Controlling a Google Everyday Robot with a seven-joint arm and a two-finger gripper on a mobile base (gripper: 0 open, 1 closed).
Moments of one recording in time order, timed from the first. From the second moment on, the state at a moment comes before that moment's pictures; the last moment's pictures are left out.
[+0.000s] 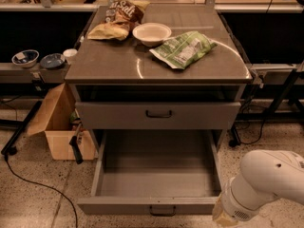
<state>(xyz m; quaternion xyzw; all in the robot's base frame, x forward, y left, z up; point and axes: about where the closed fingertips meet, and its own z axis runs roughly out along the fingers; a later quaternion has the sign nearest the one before) 0.318 -0.203 0.571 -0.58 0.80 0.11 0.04</state>
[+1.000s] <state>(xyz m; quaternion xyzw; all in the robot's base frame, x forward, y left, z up) 0.319 -0.190 0.553 -0.59 0.80 0.11 0.04</state>
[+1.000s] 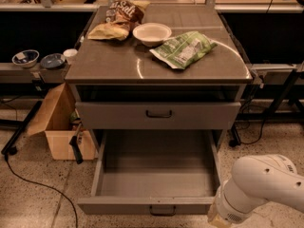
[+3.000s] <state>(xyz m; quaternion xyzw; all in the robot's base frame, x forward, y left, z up) 0.372 -0.190 0.413 -0.56 0.82 0.11 0.04</state>
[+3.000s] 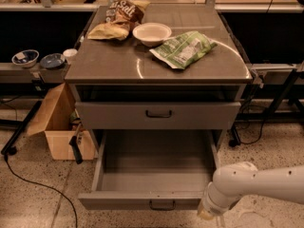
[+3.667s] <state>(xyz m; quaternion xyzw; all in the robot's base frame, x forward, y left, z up) 0.430 -0.203 0.435 -0.56 0.82 0.07 0.06</state>
